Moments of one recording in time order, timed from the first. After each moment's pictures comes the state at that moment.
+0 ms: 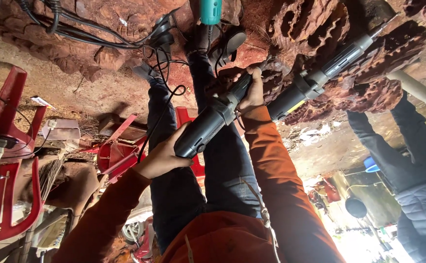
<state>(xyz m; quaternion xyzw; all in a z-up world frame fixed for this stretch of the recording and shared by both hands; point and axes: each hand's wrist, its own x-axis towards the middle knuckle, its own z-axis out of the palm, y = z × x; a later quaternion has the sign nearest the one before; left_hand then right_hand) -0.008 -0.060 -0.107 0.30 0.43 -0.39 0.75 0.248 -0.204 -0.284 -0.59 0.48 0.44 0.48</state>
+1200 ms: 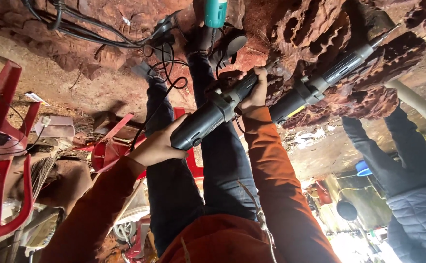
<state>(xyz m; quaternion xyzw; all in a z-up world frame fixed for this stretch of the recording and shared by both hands) -0.005 -0.043 -0.126 0.33 0.42 -0.38 0.75 0.252 -0.193 -0.293 -0.60 0.48 0.40 0.50</state>
